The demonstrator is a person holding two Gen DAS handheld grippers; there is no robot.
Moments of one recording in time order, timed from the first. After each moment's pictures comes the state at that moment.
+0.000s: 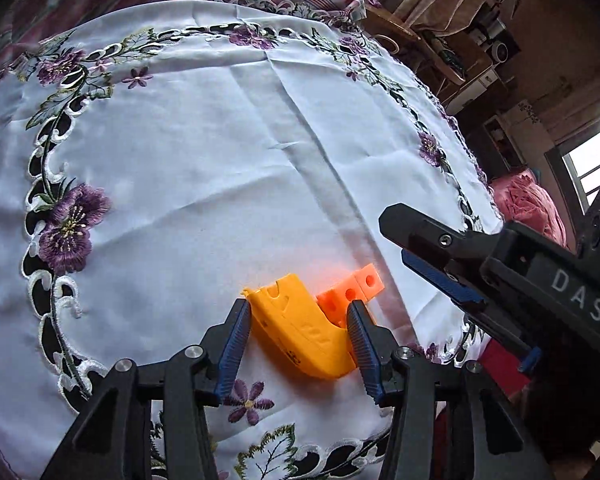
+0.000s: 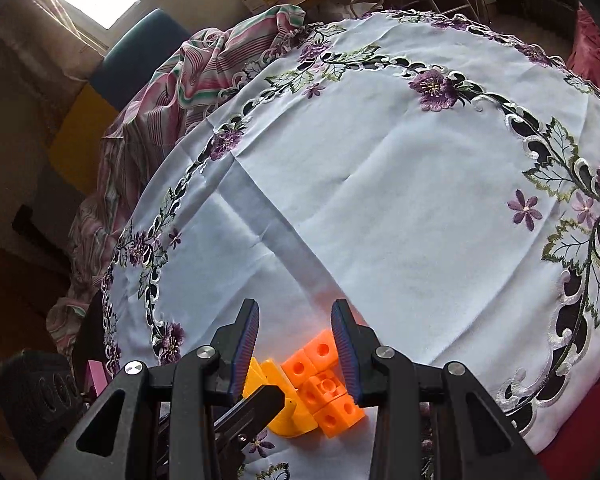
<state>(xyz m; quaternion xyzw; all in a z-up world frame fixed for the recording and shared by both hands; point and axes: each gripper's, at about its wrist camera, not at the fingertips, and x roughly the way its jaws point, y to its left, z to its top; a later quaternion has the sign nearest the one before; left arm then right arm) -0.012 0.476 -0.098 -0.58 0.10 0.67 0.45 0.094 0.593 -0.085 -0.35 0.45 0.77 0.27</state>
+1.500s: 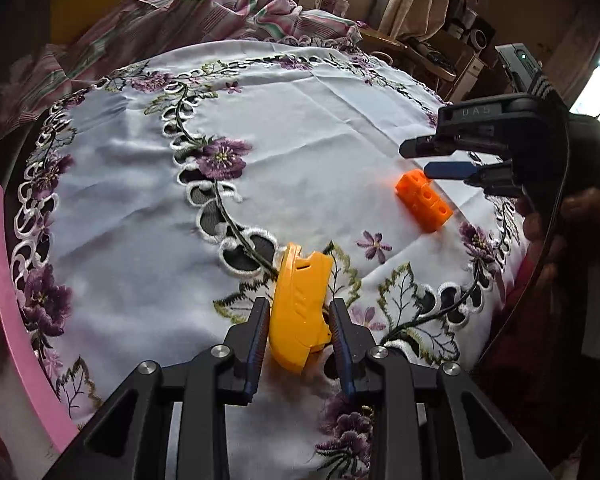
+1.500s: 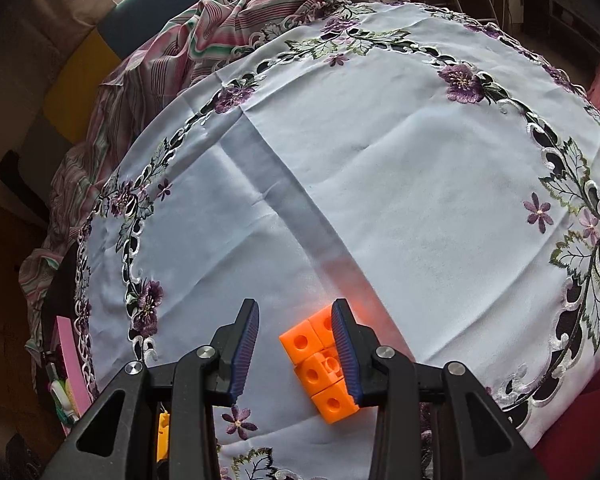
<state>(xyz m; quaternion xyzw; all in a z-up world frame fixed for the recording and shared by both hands) 0.014 0.333 -0.096 -0.48 0.15 0.73 0.46 0.073 0.569 -0.091 -0.43 0.39 0.77 0.27</state>
